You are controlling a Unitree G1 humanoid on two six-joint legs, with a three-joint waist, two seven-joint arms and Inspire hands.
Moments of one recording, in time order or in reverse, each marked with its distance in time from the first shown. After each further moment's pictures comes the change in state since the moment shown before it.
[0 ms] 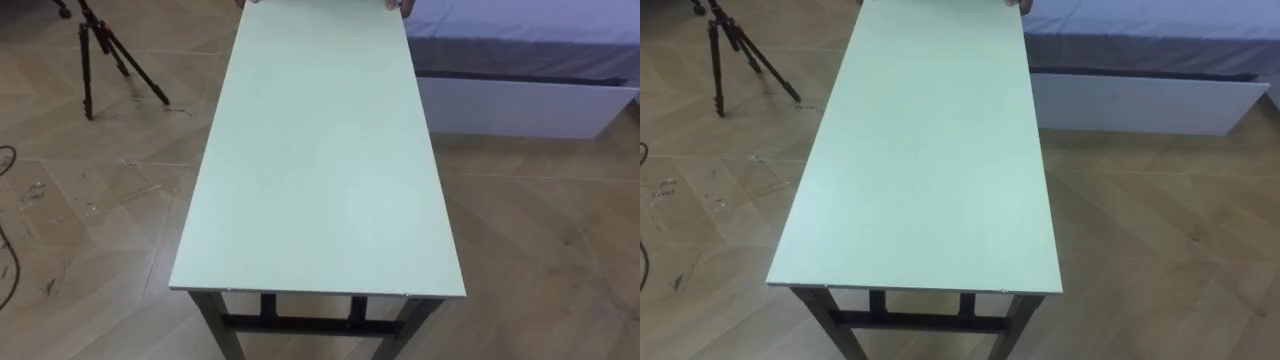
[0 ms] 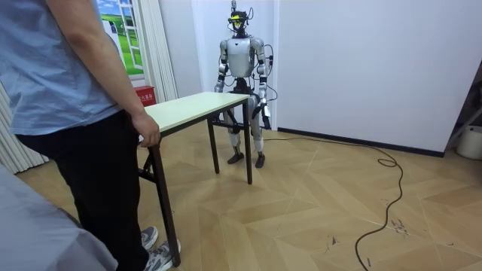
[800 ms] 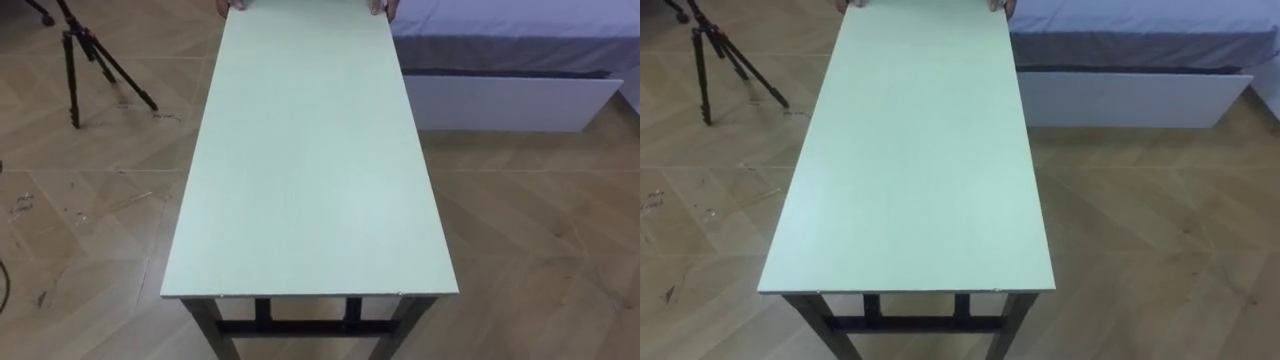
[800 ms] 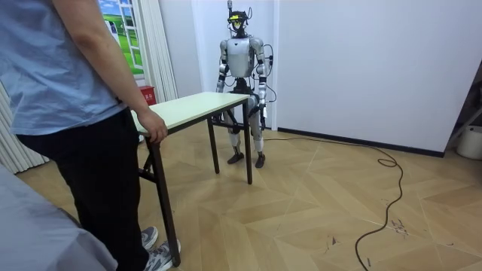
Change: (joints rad) left arm -0.002 0.001 0.022 -0.015 -0.301 0.055 -0.188; right arm -0.002 0.009 -0.107 -0.048 0.090 0.050 0.152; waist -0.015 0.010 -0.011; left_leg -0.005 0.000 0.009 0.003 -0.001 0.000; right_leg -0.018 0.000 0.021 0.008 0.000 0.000
